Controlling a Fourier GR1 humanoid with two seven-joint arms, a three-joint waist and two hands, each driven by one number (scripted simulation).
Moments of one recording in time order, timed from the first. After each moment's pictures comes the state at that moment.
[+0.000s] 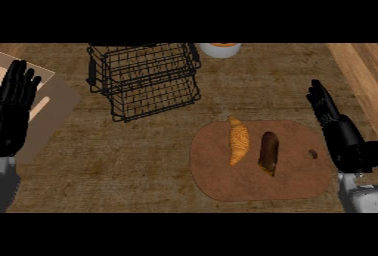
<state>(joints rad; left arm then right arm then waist) -0.20 0.52 0.03 -1.47 0.32 0.16 -0.09 -0.13 -0.40 0.11 -1.60 -0.10 -0.13 0.01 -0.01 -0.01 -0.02</state>
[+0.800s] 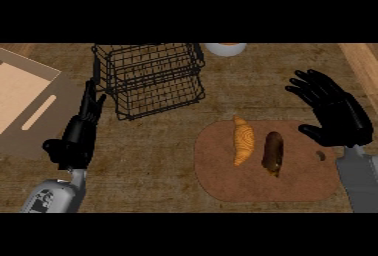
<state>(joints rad) -0.18 0.29 -0.22 -1.52 0.13 0.34 -0.04 -0.31 -0.34 -0.08 -1.35 -0.67 0.38 0.01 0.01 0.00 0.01</state>
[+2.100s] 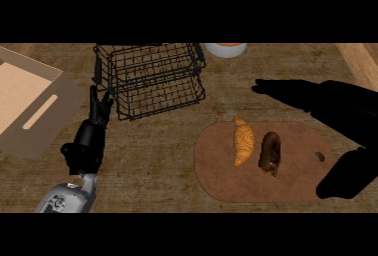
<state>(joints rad) -0.16 0.24 -0.26 -1.55 0.05 0.39 0.02 -0.61 -0.73 0.30 -1.91 -0.06 0.66 0.55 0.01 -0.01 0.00</state>
